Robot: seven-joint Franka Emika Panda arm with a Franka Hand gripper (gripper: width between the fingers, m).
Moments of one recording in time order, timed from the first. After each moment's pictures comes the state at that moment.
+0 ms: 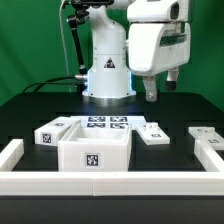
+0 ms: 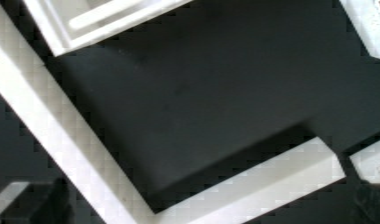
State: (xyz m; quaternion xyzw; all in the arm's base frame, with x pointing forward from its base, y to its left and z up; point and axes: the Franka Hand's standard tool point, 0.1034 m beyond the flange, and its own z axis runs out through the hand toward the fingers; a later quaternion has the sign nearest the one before) arm 0.561 0.065 0.133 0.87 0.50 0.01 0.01
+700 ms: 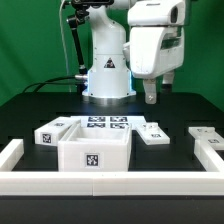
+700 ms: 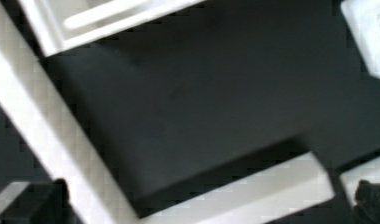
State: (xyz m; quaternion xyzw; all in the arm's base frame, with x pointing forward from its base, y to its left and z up) arm 0.537 0.059 0.118 0.82 0.57 0.03 0.02
